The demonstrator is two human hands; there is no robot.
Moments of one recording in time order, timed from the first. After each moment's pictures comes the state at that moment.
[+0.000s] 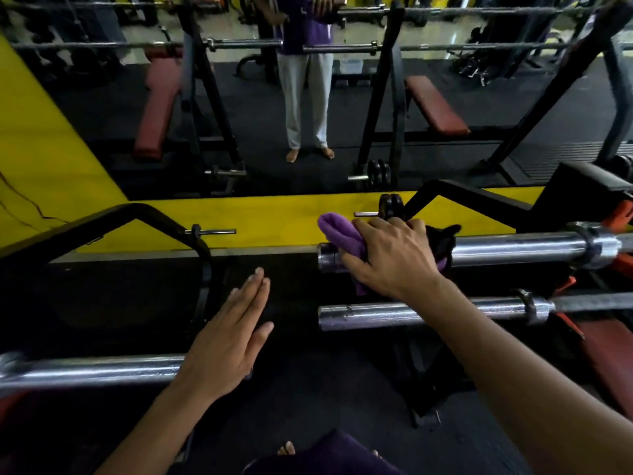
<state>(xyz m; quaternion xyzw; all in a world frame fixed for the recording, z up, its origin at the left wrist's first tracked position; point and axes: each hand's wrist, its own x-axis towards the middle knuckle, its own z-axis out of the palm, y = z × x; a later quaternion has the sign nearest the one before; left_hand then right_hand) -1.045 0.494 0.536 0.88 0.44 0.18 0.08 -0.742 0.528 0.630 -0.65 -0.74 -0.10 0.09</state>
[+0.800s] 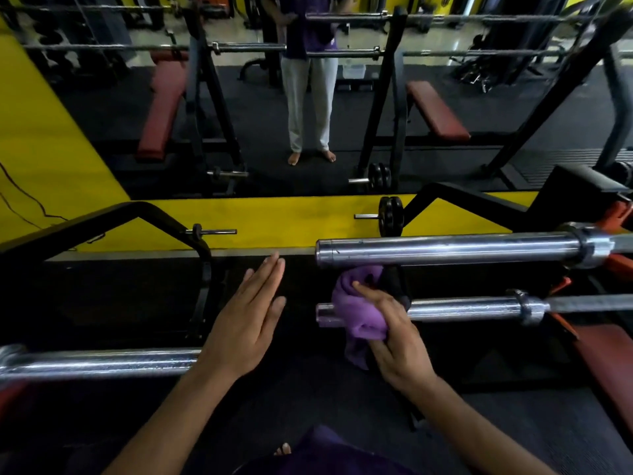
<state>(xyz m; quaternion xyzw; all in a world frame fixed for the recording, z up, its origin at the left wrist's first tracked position) -1.011 0.493 0.555 0.83 0.46 0.26 0.16 -0.746 0.430 0.528 -0.53 -0.70 0.20 0.43</state>
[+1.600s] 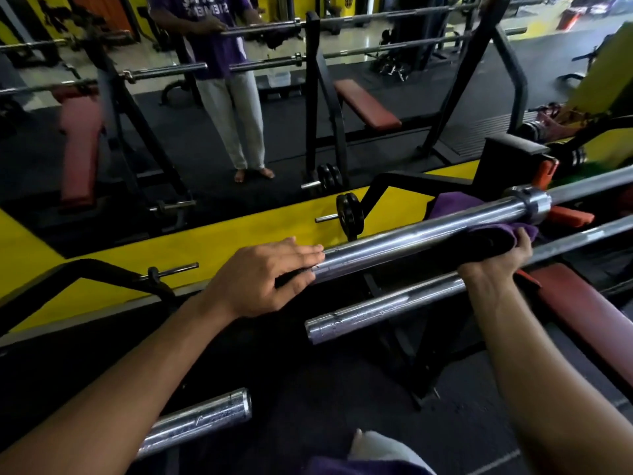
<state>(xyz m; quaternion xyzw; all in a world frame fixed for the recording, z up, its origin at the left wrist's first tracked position) -0.965 0.611 0.614 0.96 0.15 0.22 0.11 -0.604 0.488 0.581 -0.32 0.11 0.31 0.89</state>
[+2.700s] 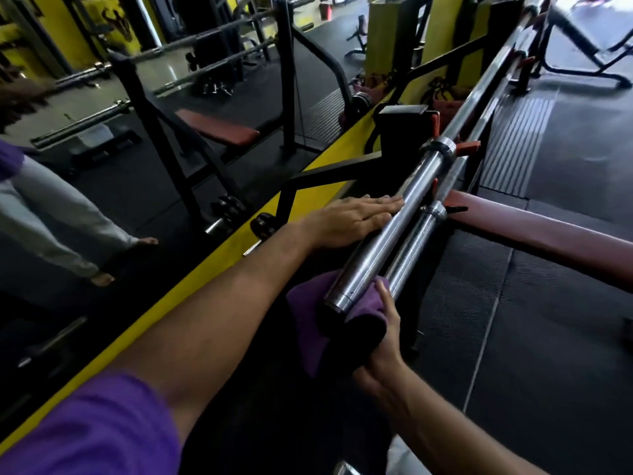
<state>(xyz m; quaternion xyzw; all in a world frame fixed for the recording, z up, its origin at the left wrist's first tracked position) -0.780 0.688 0.648 0.95 -0.18 -0.06 0.23 -0.900 0.539 0.594 -0.27 0.16 0.32 0.89</state>
